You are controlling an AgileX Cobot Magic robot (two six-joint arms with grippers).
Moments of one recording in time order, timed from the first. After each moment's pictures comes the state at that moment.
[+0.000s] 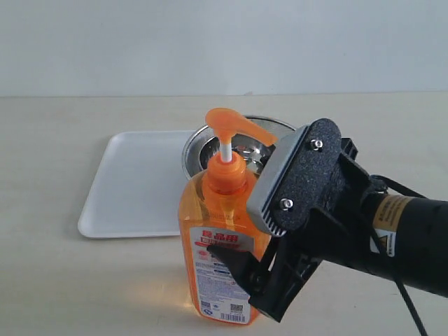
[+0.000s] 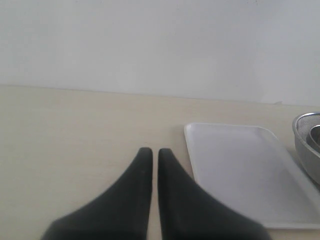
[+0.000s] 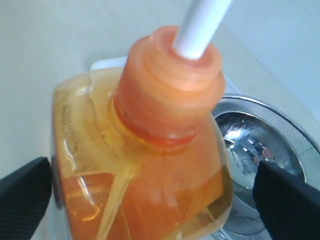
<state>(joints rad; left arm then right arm) 0.02 0.00 0.00 0.02 0.20 -0.08 0.88 1.23 -0.47 0.02 -0.24 -0.38</state>
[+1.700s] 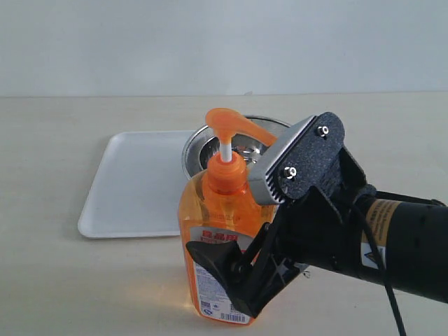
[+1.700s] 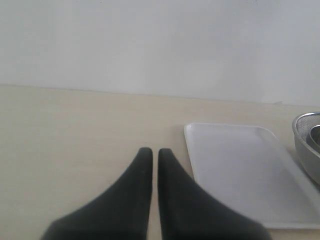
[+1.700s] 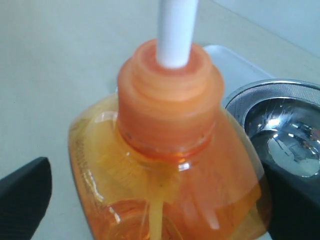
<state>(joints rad) 0.02 0.00 0.00 0.02 0.20 -0.08 0.88 1.27 -0.47 -0.18 -0.30 0.11</state>
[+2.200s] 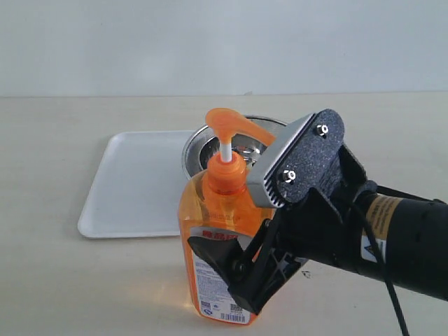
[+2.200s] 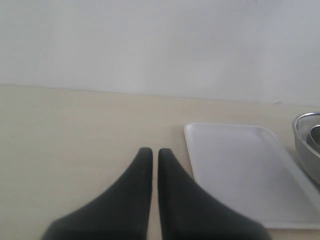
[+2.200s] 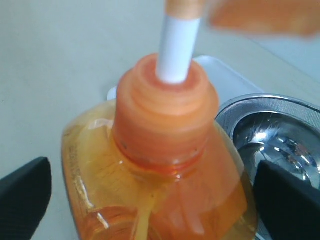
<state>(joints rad) 0.02 0.00 0.00 0.02 0.20 -0.08 0.88 1.27 -0.47 -0.12 -0.32 -0.03</state>
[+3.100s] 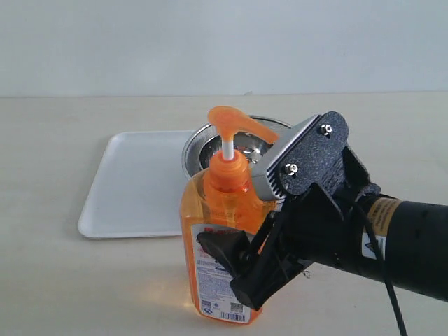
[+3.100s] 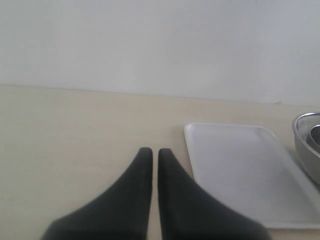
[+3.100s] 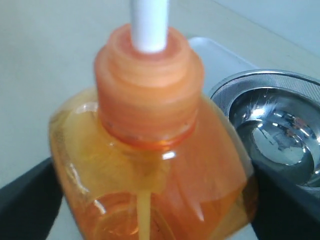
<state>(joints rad) 0.02 0.00 0.00 0.02 0.20 -0.08 0.88 1.27 -0.47 -0.02 -0.28 -0.05</state>
